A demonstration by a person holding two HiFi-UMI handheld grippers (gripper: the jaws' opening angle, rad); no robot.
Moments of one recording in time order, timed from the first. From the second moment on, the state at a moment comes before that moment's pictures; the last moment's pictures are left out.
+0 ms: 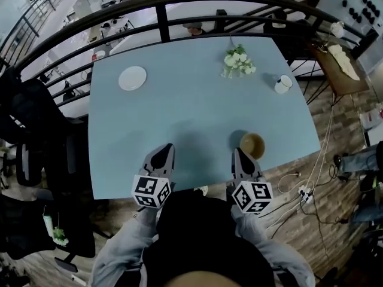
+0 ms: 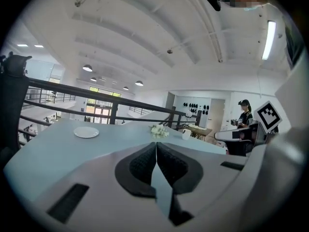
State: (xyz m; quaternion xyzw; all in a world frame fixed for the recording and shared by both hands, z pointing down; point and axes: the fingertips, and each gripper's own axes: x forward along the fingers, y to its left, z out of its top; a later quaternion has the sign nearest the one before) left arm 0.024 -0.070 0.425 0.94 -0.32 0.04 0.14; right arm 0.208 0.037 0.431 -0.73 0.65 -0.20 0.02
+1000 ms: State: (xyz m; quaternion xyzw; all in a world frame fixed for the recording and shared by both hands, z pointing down) left arm -0.120 -0.134 0.411 0.87 -0.47 0.06 0.13; right arm 0.117 -0.114 0.409 -0.52 0.70 -0.43 0.25
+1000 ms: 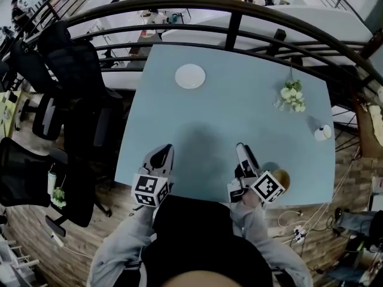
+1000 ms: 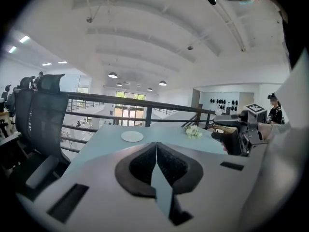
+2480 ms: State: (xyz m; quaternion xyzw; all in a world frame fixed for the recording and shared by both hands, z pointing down) left arm -0.121 -0.378 0.515 0.87 -0.45 0.07 0.19; right arm 0.048 -0.428 0.574 -0.46 0.59 -0.64 0.18
